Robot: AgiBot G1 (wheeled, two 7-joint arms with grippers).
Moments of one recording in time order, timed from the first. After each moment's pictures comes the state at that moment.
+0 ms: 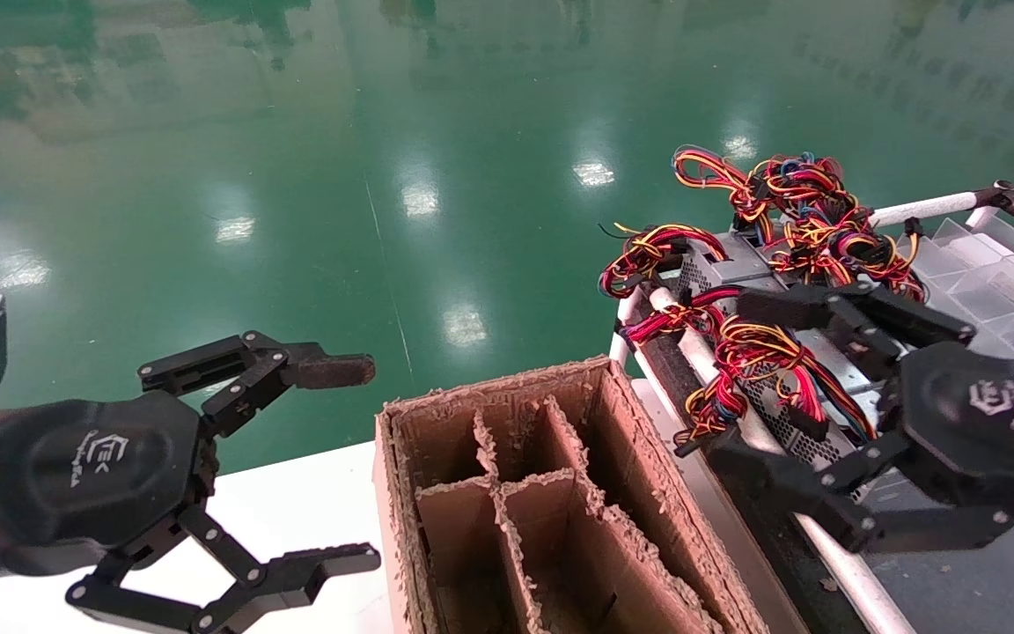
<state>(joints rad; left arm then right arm) -1.09 0.58 0.36 -1.27 0.68 1.47 -0.15 1.05 -0.56 -0.23 1.15 -0.69 -1.48 0.14</state>
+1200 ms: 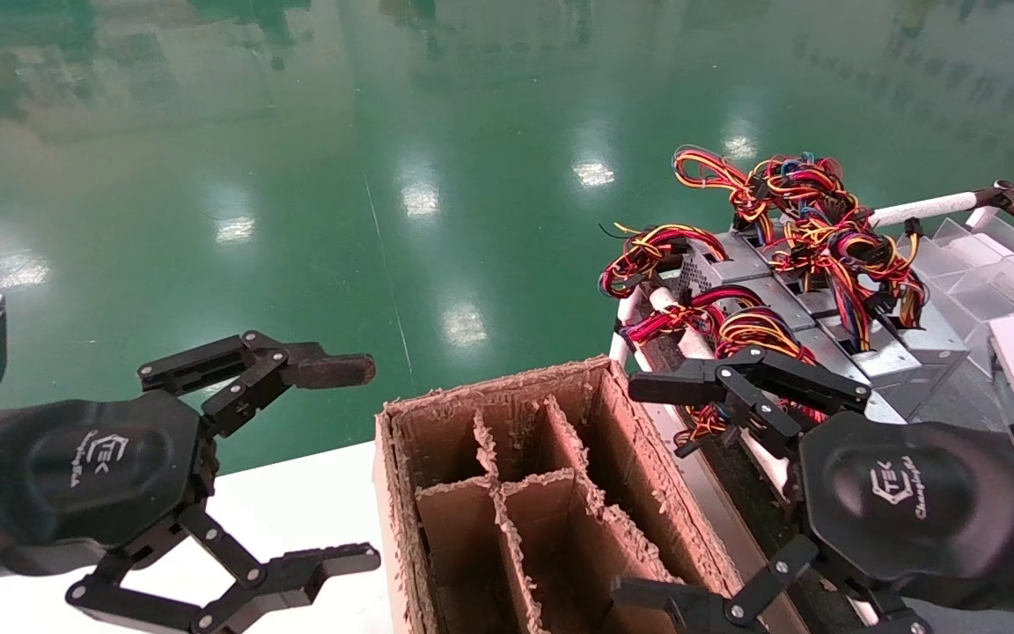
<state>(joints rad) -1.09 0.58 0.36 -1.27 0.68 1.47 -0.15 1.08 -0.61 -0.28 1.29 -0.73 -1.50 0.19</state>
